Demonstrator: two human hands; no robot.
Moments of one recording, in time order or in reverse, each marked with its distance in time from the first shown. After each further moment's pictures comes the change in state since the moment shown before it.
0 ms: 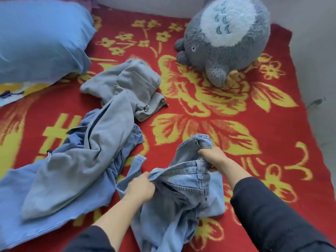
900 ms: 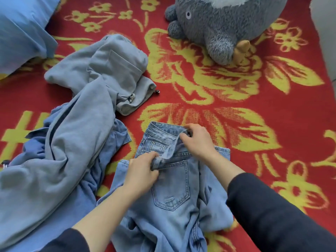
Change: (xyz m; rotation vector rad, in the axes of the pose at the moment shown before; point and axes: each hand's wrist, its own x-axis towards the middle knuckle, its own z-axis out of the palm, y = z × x) left_hand 0.108 0.029 0.014 0.084 0.290 0.498; right_hand 0.085 -0.022 0.034 -0.376 0.155 -0.470
